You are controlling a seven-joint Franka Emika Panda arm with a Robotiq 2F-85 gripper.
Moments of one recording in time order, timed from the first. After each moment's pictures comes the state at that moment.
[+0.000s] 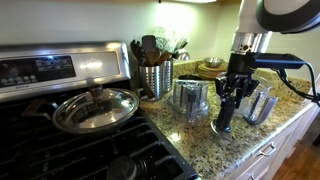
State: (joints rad) arm 0.07 -0.09 0.19 -2.56 0.17 2.49 0.45
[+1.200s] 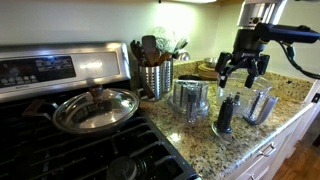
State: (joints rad) arm 0.07 -0.25 0.18 -2.54 0.16 2.34 0.45
